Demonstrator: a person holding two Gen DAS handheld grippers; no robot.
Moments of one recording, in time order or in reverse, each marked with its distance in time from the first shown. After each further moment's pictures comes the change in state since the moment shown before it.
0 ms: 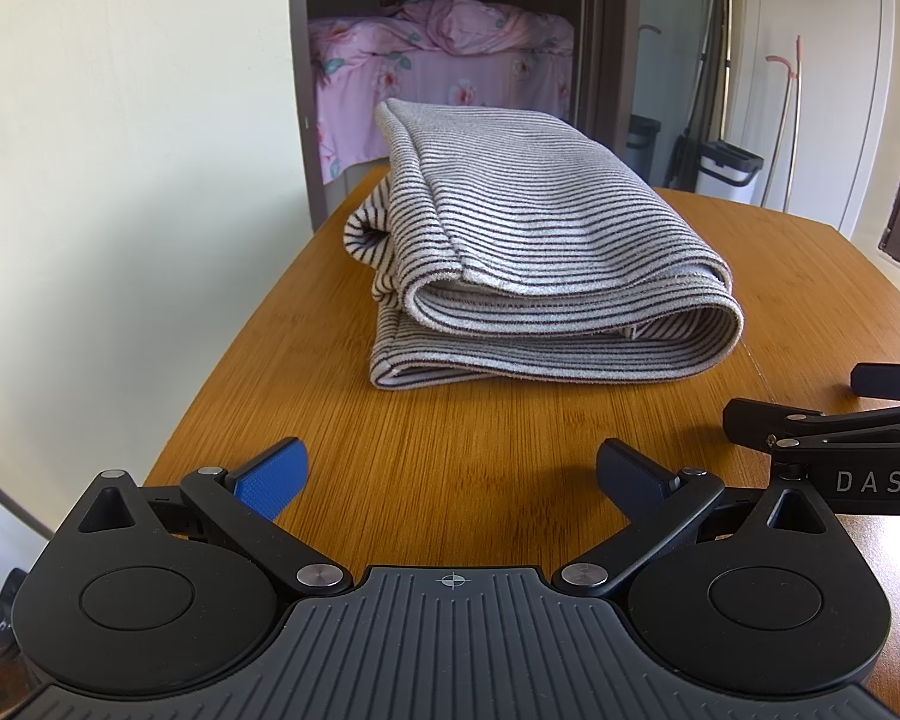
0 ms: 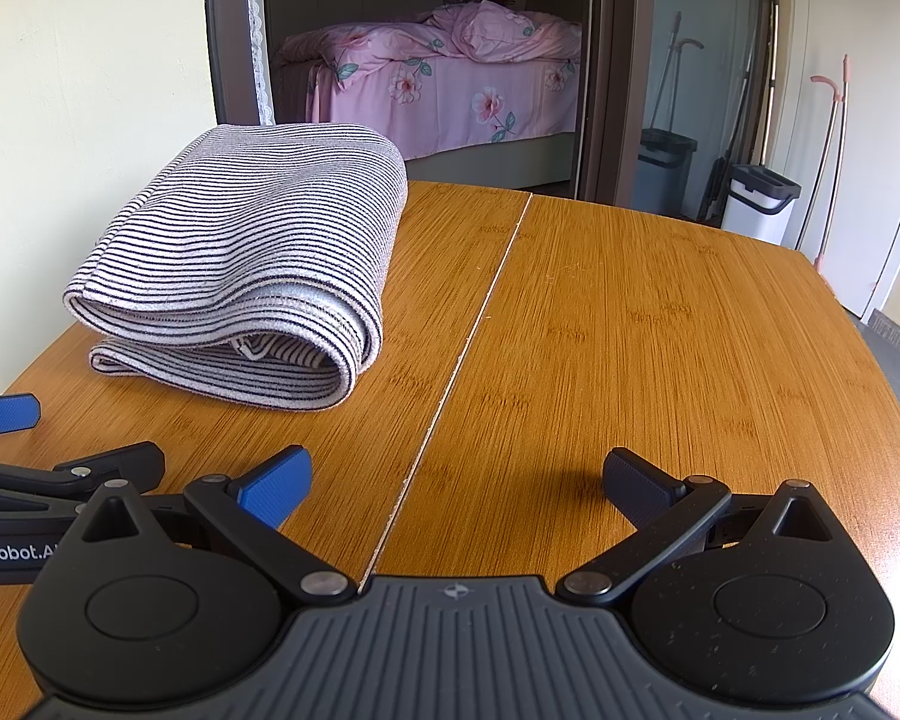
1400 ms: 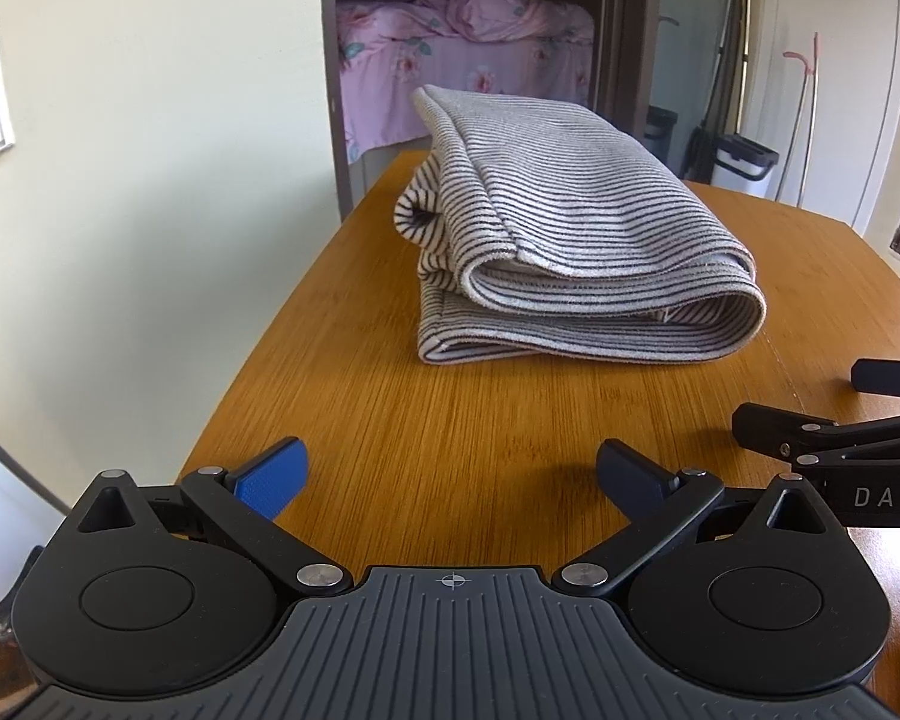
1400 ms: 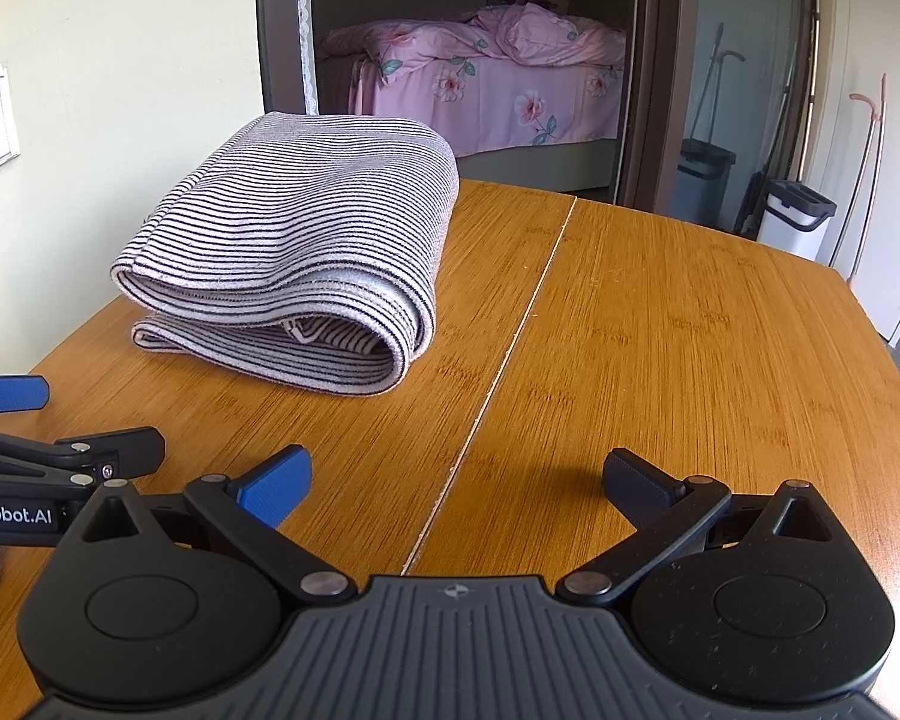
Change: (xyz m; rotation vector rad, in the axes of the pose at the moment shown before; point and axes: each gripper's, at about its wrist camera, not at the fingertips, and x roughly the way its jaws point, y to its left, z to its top) left arm -0.010 0.016 -0.004 -0.022 0.033 0.021; right arm -0.004 0.013 -0.001 -0.054 0.002 0.060
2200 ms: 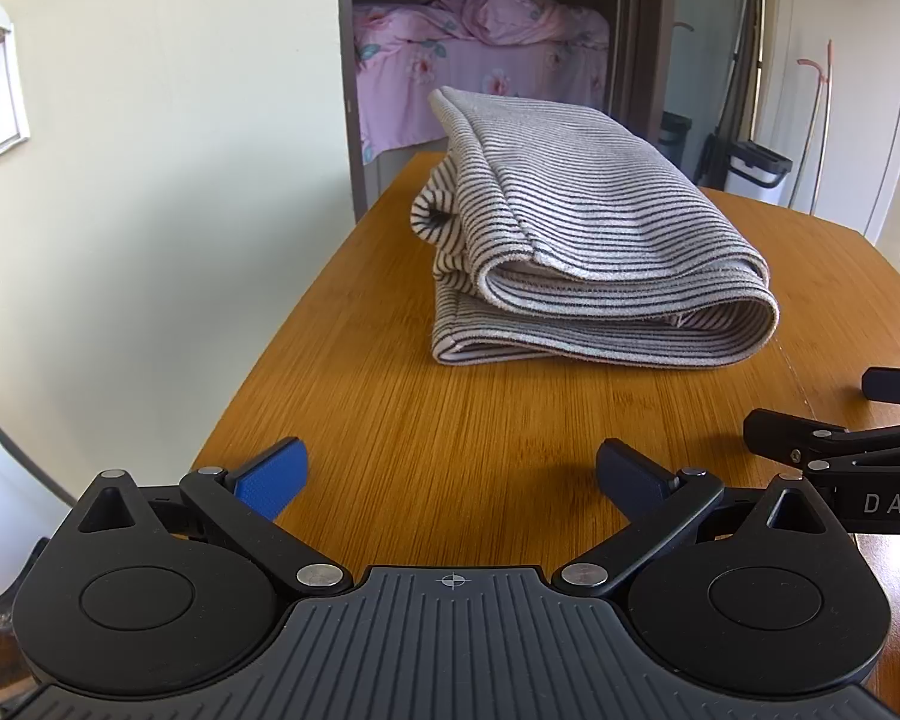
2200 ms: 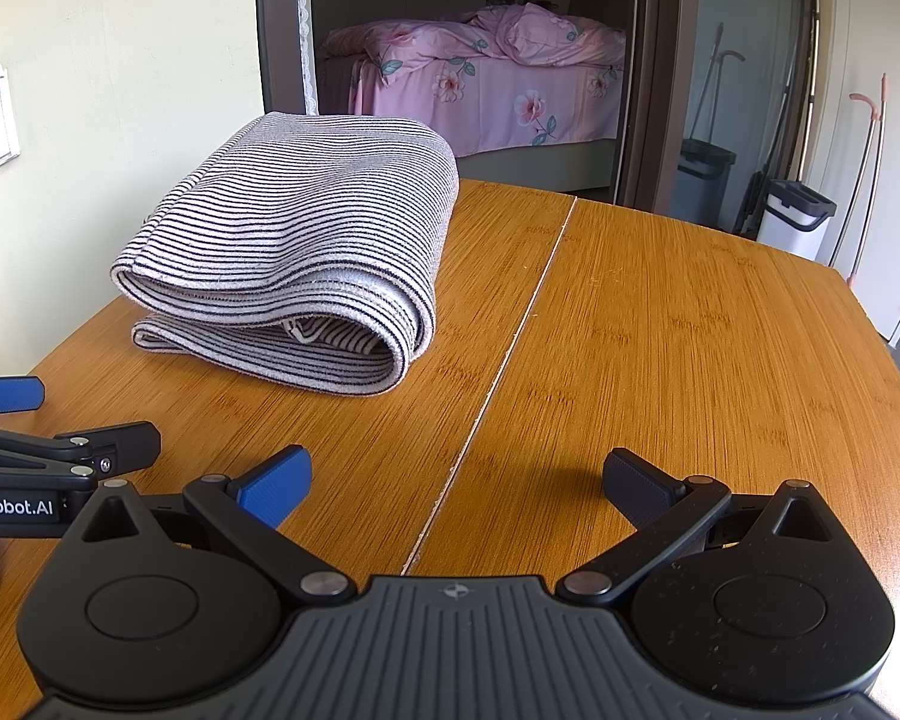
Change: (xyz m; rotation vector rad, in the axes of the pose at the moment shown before) left arm 0.003 0.001 0.001 -0.018 -0.006 0.022; right arm 0.001 0.000 -0.002 0.001 -0.001 0.000
